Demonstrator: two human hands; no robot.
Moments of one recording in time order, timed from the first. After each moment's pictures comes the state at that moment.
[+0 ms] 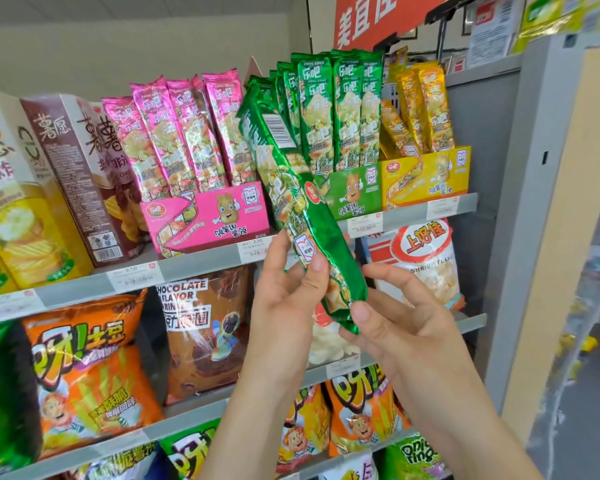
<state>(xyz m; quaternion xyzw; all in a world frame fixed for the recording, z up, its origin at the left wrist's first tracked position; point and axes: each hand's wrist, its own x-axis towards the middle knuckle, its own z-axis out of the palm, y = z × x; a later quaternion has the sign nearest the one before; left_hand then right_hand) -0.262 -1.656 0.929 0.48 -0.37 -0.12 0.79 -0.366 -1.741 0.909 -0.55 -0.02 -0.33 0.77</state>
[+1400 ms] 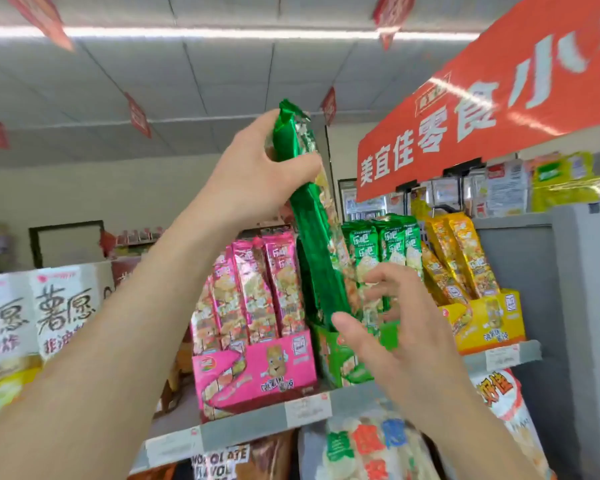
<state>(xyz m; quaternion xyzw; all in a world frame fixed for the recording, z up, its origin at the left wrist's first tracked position) -0.188 -1.634 1.205 0.64 -0.53 0.25 0.50 -0.274 -1.767 1.031 -0.76 -0.06 -0.60 0.24</state>
